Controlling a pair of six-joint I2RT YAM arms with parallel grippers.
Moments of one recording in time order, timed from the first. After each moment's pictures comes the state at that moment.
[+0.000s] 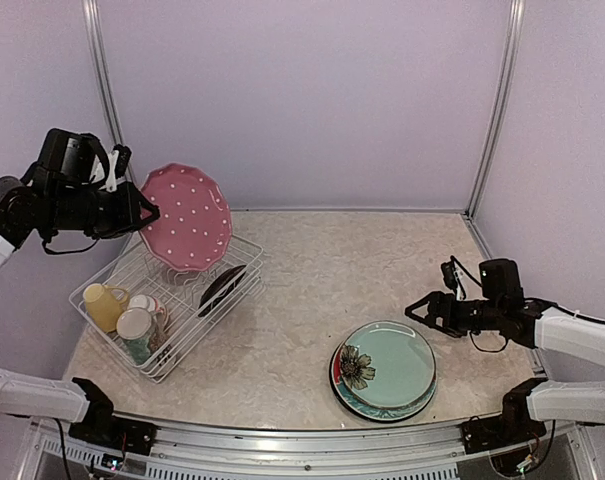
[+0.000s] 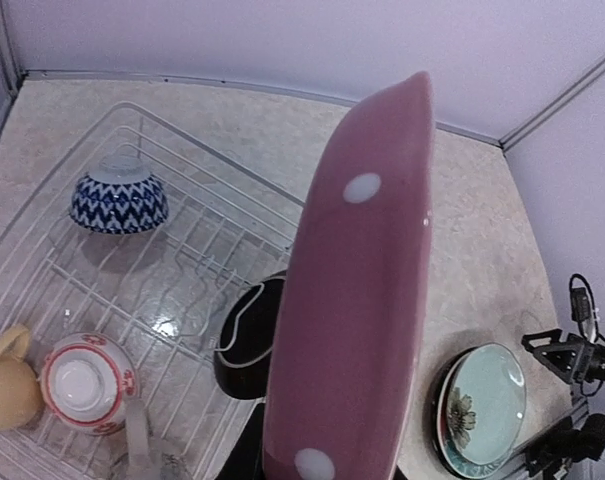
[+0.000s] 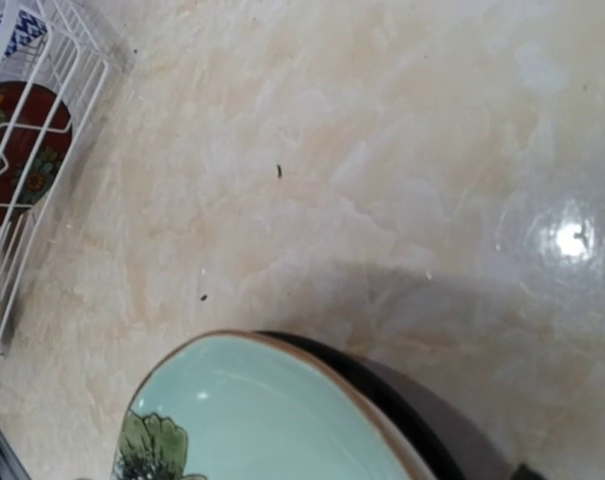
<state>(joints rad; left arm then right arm) -0.54 1.08 1.46 -1.01 -0.14 -0.52 0.33 0.99 0.39 -0.05 -0.51 0.57</state>
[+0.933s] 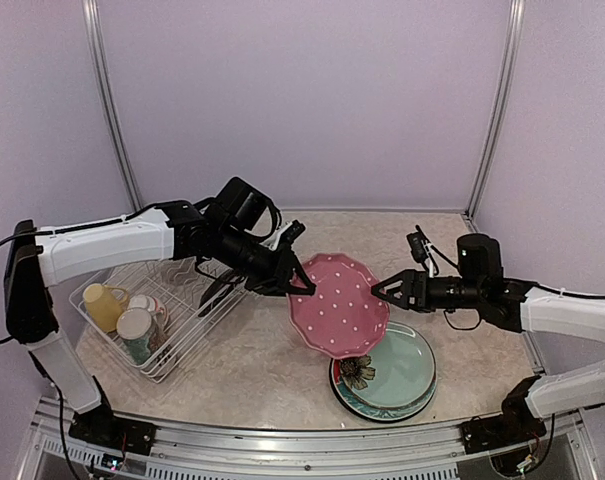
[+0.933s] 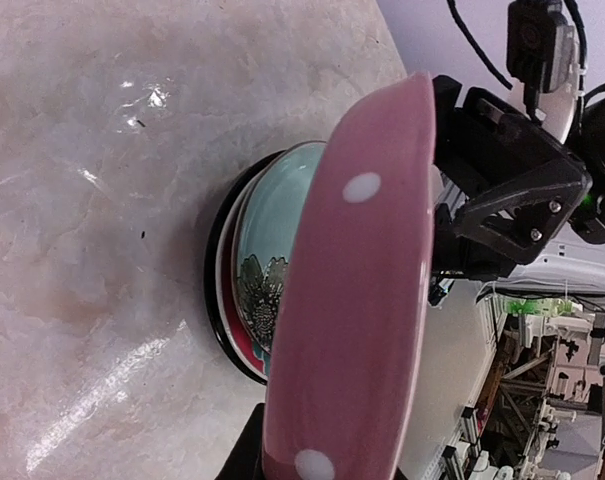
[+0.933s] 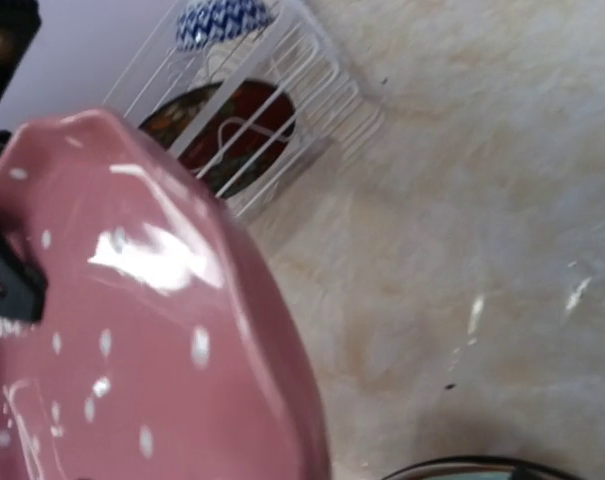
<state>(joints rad) -0.84 1.68 1.40 -0.53 0.52 -0.65 0.55 1.13 0.56 0.15 -0.55 0.61</state>
